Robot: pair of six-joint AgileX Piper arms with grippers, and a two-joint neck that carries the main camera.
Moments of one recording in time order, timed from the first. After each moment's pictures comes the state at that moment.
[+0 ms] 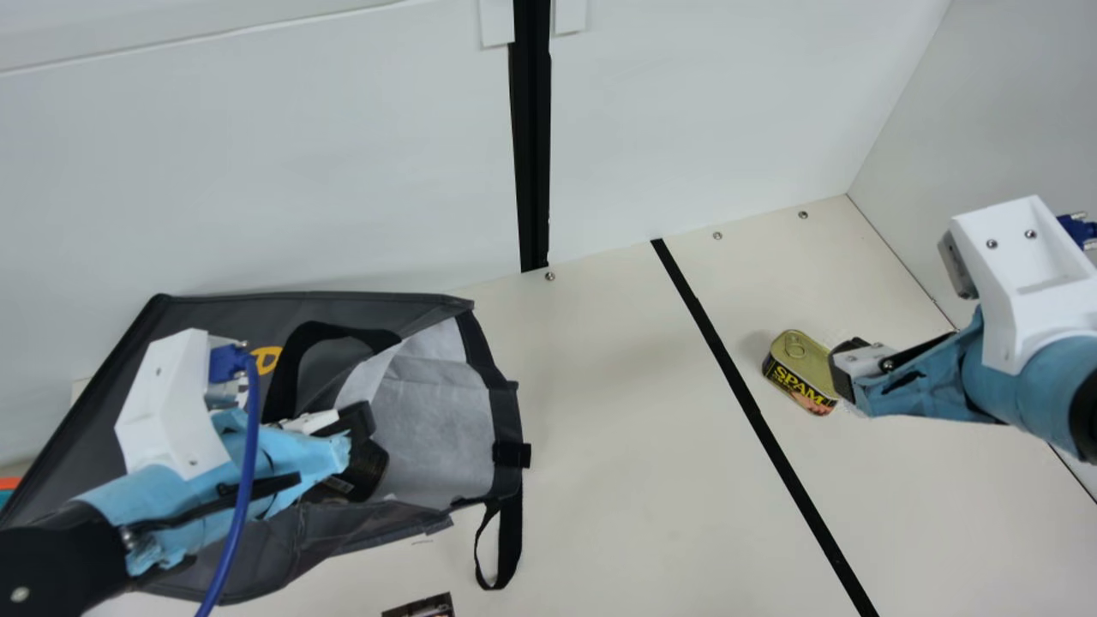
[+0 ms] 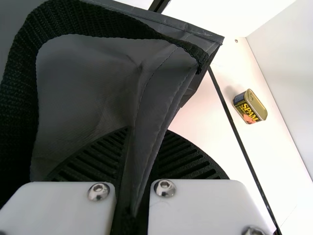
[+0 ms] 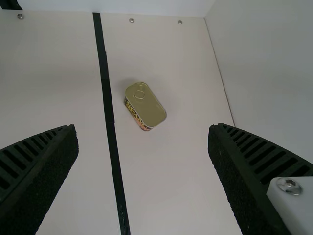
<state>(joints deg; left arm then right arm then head) -27.1 84.9 -72.4 -35.1 37.7 4.6 -19.5 60.7 -77.3 -3.8 65.4 -15.7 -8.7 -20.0</state>
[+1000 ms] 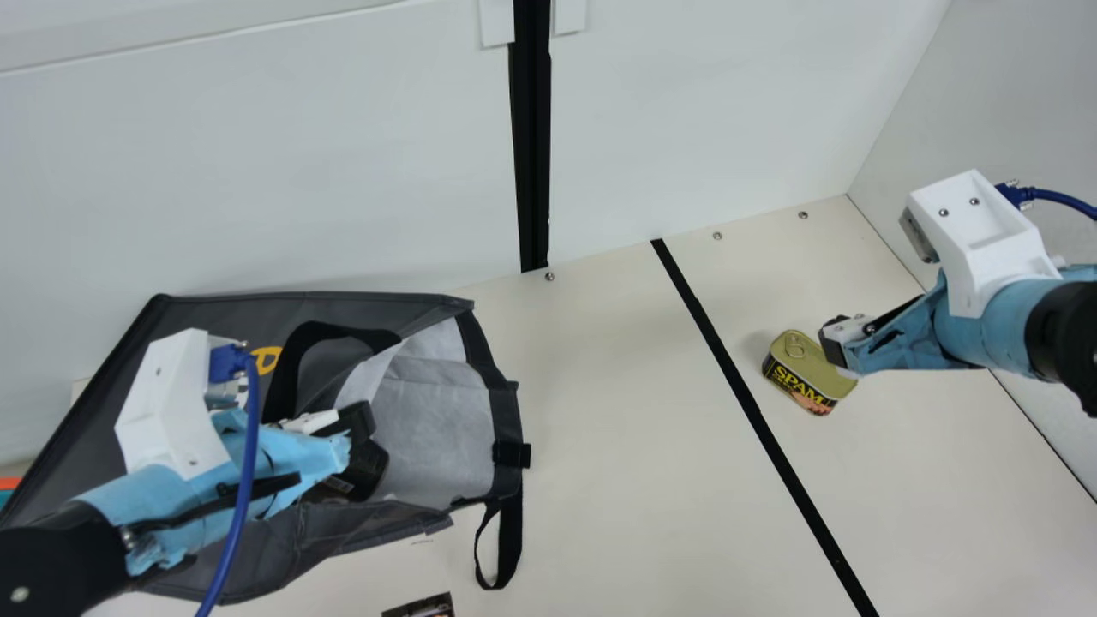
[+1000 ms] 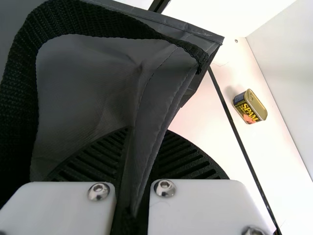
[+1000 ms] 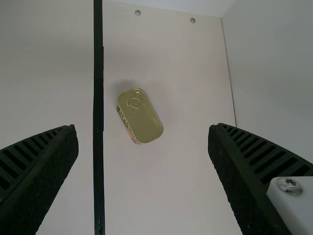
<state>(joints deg) -27.1 84.9 -72.4 -35.1 37.7 4.6 -26.0 71.5 -77.6 3.6 58.7 -30.0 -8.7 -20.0</state>
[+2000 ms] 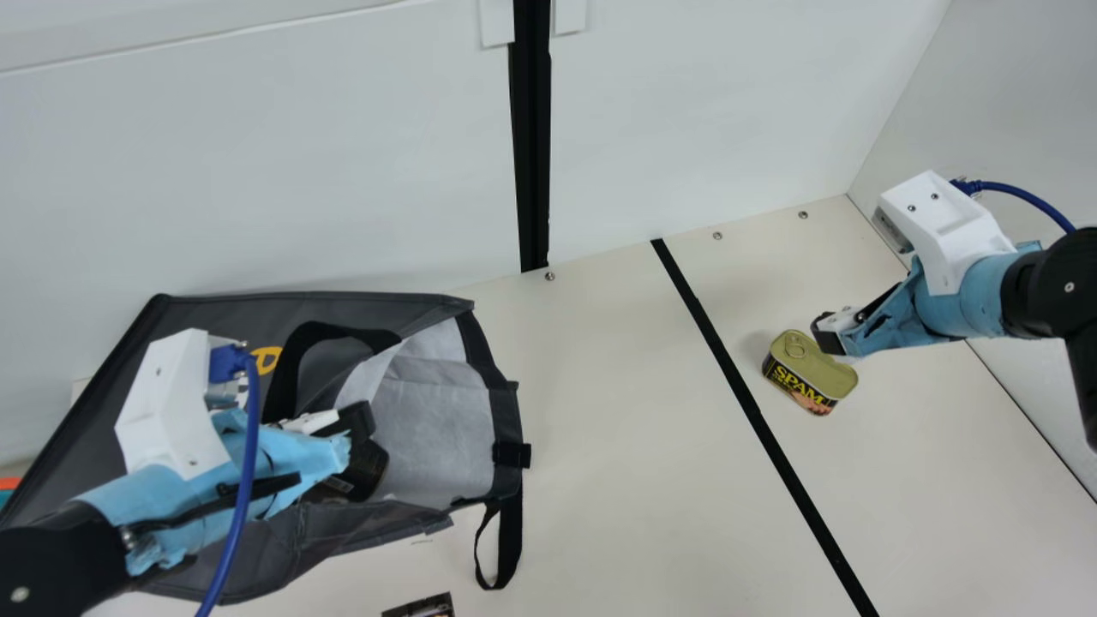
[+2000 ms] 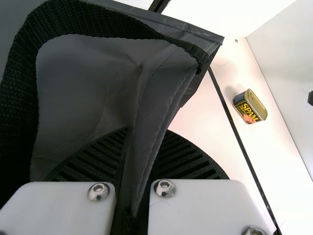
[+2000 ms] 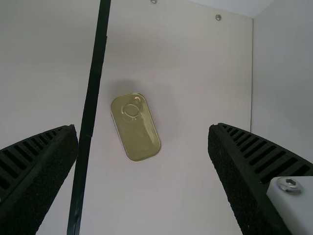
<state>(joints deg) -27.1 84.9 -72.4 -35.1 37.7 4.6 -31.8 83.4 -79.2 13.1 55.3 -47.0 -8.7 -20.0</state>
